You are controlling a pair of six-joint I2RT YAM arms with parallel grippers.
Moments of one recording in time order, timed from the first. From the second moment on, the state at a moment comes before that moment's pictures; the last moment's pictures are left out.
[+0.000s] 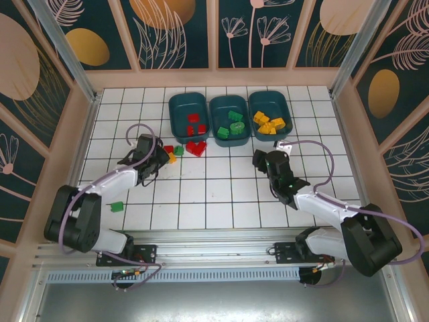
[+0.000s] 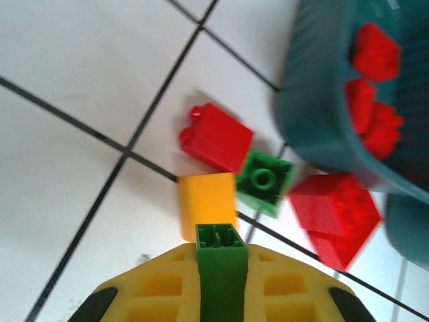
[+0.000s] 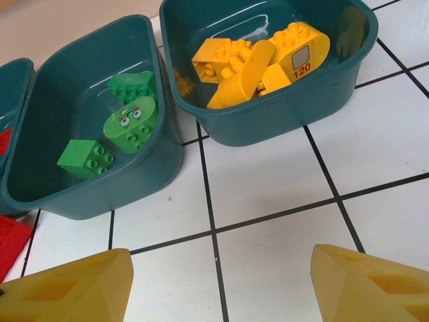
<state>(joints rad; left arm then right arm) -0.33 1.41 0.73 -0.12 -0.06 -0.94 0.55 1.19 0.46 0.20 0.40 0.59</state>
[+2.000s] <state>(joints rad) -0.59 1.53 0.77 -0.03 -0.29 -0.58 0.47 1.21 0.44 0.20 0.31 0.66</state>
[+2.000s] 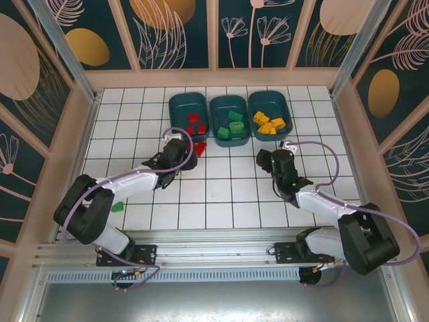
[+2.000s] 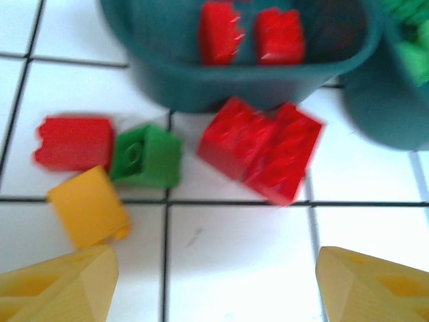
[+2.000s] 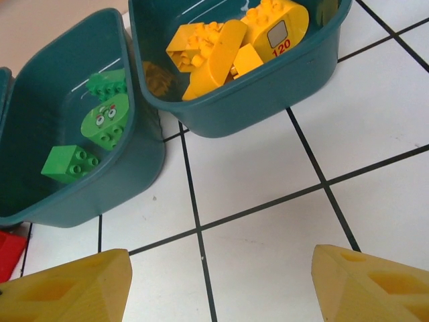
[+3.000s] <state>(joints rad) -0.41 1.81 0.91 -0.08 -0.26 -0.68 0.47 1.23 0.46 0.20 0.31 0.65</state>
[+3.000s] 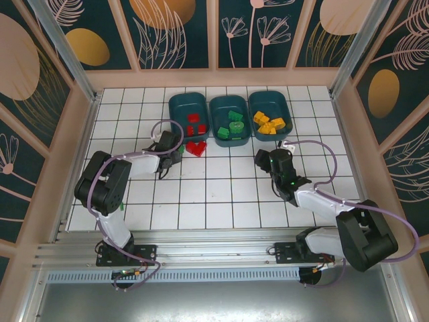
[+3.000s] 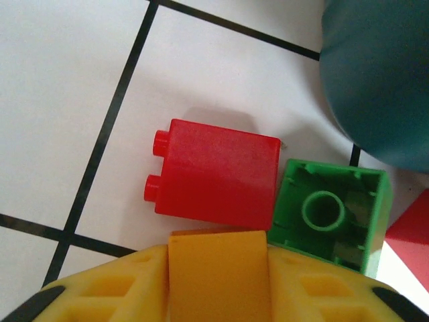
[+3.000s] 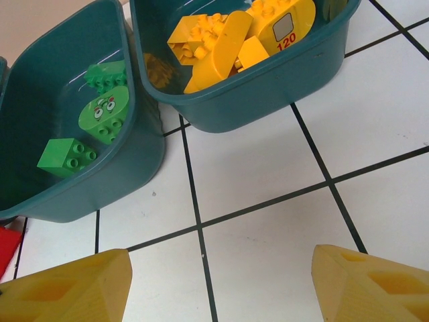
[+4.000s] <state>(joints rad) -0.79 2.26 1.84 -0.10 0.16 -0.58 0.29 1.03 0.40 0.12 0.45 0.75</state>
